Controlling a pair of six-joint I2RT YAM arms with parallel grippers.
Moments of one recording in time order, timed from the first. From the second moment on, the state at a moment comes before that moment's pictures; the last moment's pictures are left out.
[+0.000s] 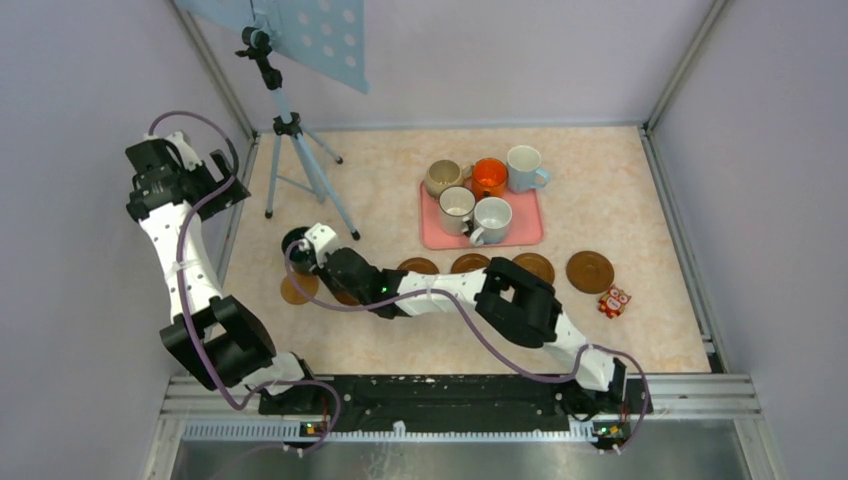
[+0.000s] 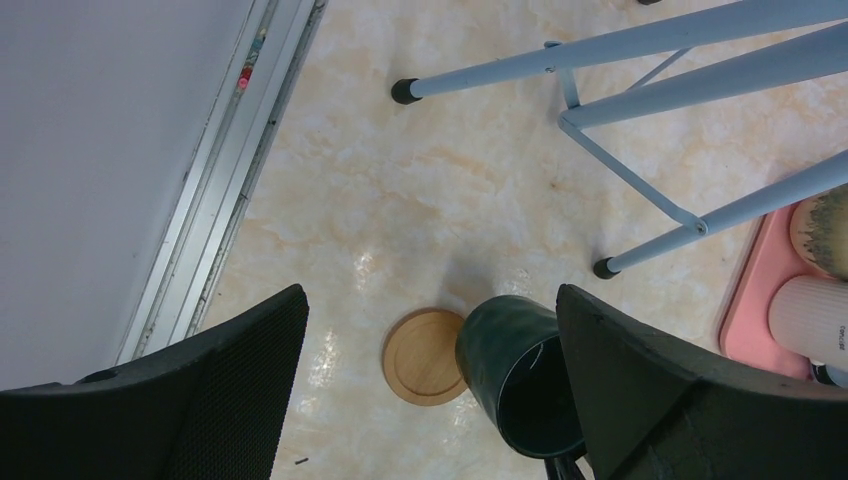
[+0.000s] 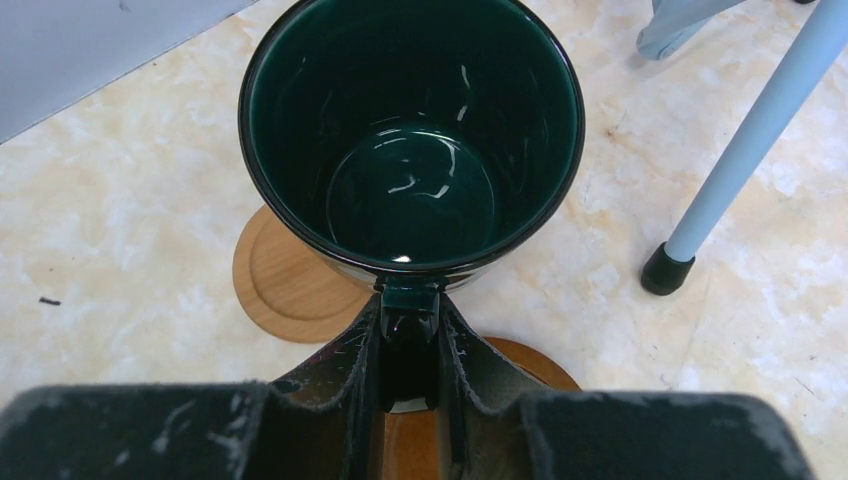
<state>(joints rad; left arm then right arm) 0.54 1.44 1.50 -0.85 0.28 -0.07 1.24 2.28 1.69 0.29 0.32 0.10</state>
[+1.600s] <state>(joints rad) 0.64 1.48 1.55 -0.82 0.32 -0.08 1.34 2.43 1.82 0.24 0.41 0.12</state>
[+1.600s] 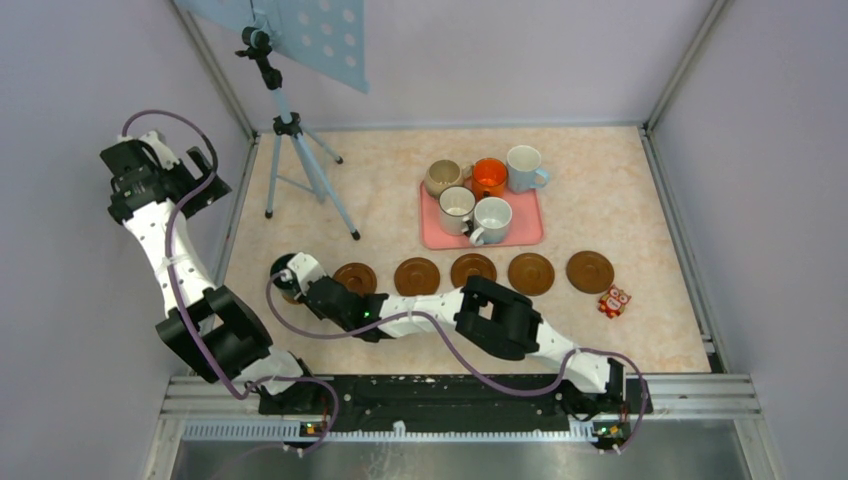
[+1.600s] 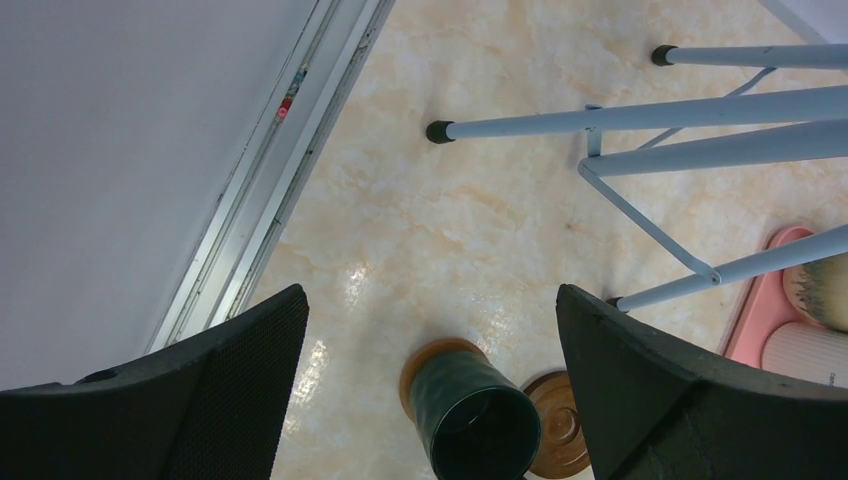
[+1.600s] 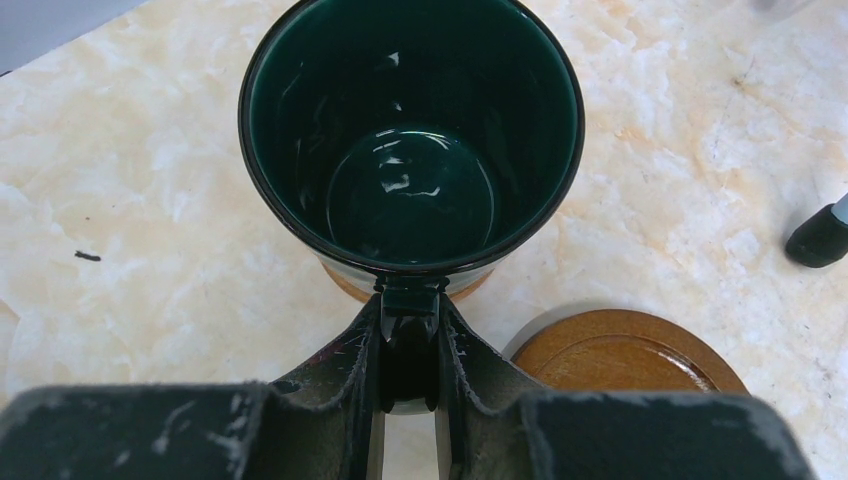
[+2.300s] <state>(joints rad) 0.66 1.48 1.55 -0.82 0.33 -0.08 1.34 2.43 1.82 0.29 0.42 0.12</state>
